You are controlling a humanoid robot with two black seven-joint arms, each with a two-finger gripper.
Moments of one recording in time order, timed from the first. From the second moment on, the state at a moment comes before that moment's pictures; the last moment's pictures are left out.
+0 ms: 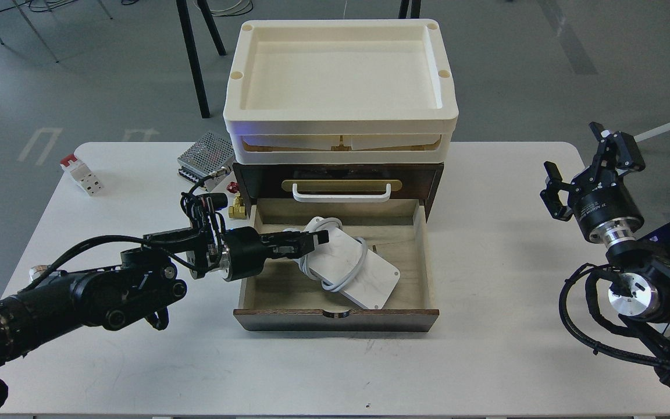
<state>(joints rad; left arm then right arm) -0.77 0.34 -0.15 -0.93 1.30 -0.09 -0.49 0.39 -0.50 0.84 1.06 -0.17 0.05 0.49</state>
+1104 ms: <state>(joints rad) -0.68 0.89 -0.25 -1.25 0.76 -0.04 -0.49 0.39 -0.50 0.83 1.06 -0.17 0.05 0.49</state>
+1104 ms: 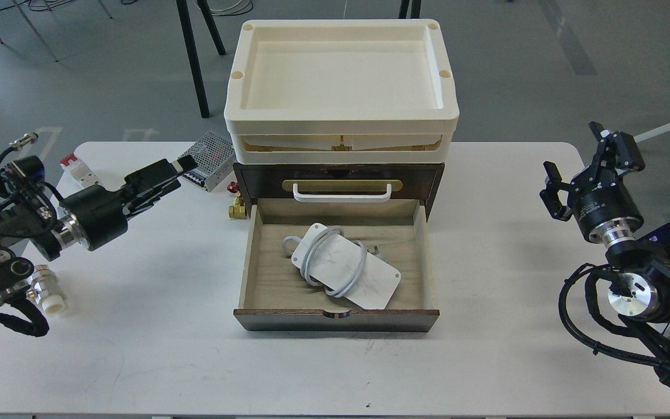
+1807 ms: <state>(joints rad) -0.62 0.52 -0.40 -0.74 0.03 -0.25 -0.49 0.39 -0.50 0.84 1.07 -0.16 0.06 0.49</state>
